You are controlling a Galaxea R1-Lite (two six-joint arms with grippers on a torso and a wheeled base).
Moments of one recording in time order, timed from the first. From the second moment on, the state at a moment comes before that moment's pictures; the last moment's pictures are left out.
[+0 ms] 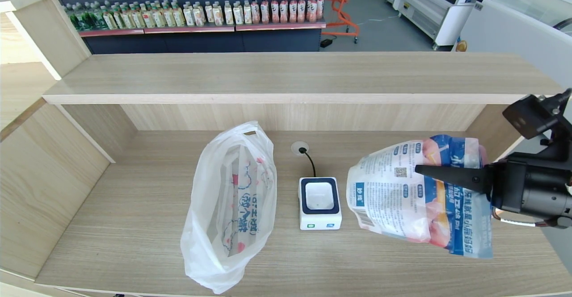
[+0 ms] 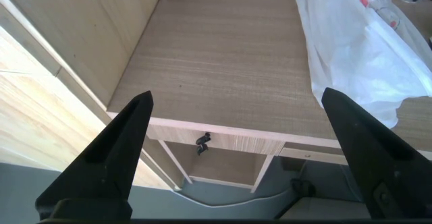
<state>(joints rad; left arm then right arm) 0.00 0.00 0.00 0.05 0.13 0.01 0.24 1.31 -0.60 -0.53 0.72 0.40</state>
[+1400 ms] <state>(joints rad) 0.00 0.00 0.00 0.05 0.13 0.01 0.63 1.80 -1.00 -0.52 0.49 0.59</state>
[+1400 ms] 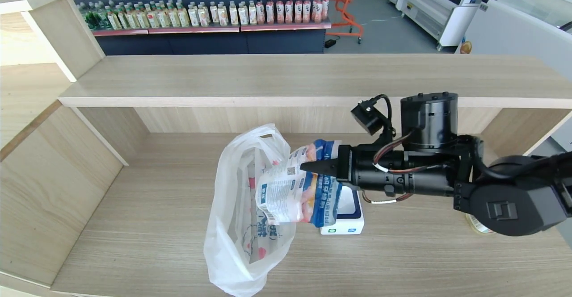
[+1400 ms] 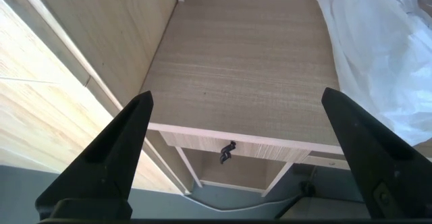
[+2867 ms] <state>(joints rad) 0.00 0.00 0.00 0.05 0.13 0.01 0.63 2.13 -1.22 -0.69 0.62 0.35</state>
